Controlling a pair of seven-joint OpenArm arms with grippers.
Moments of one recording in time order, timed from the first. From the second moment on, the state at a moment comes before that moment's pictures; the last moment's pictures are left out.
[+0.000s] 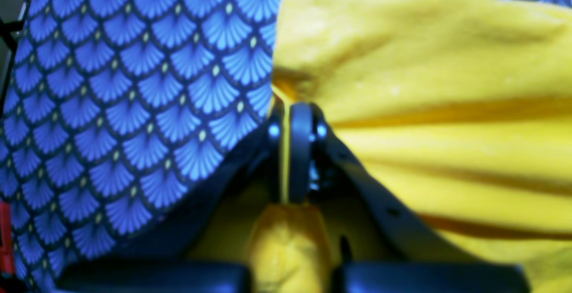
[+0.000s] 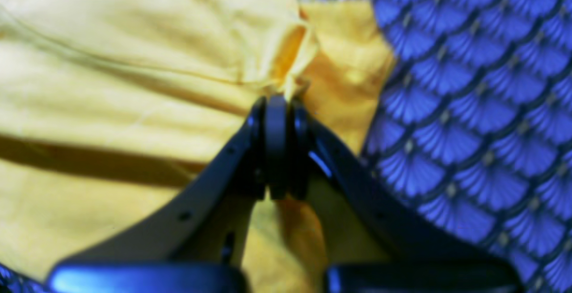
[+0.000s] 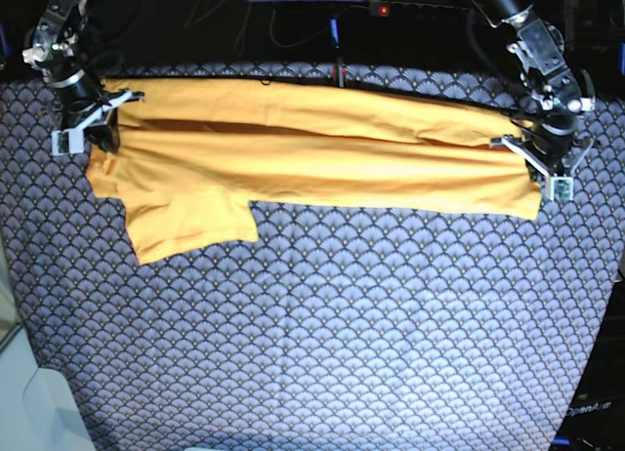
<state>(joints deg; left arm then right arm) 4.0 -0.4 -42.1 85.0 15.6 -33.2 22.7 -19.8 3.9 36.3 88.9 7.6 40.2 -19.7</state>
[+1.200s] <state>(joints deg) 4.9 0.7 -45.4 85.4 15.6 -41.0 22.2 -21.6 3.5 38.9 88.1 7.8 40.3 -19.1</state>
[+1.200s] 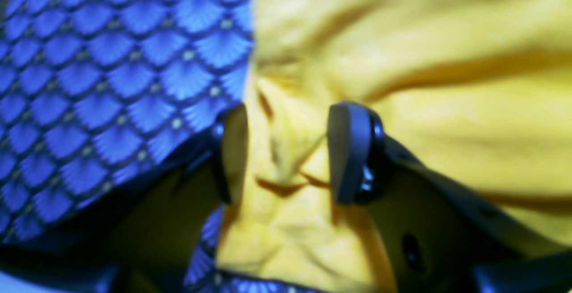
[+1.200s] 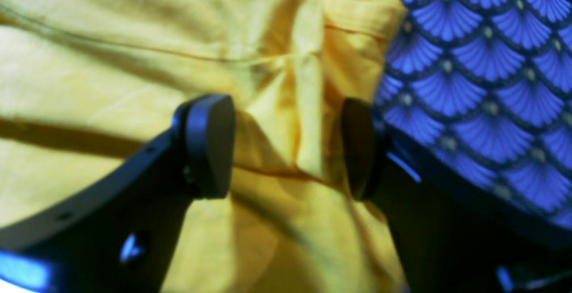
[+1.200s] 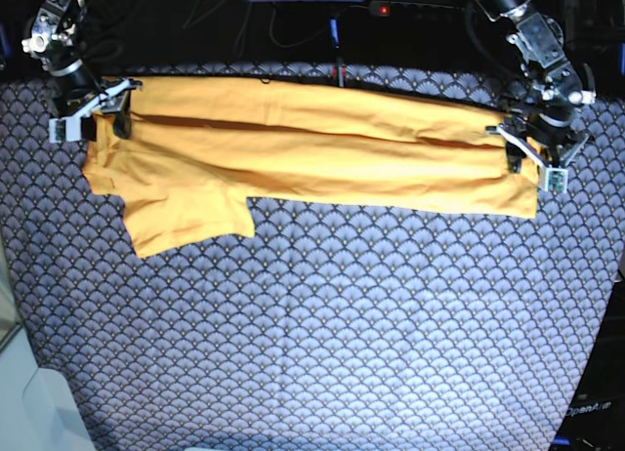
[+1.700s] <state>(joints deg) 3.8 1.9 -51.4 85.6 15.8 -40.7 22.4 -17.7 2.3 47.9 92.8 7.6 40.1 -20.0</state>
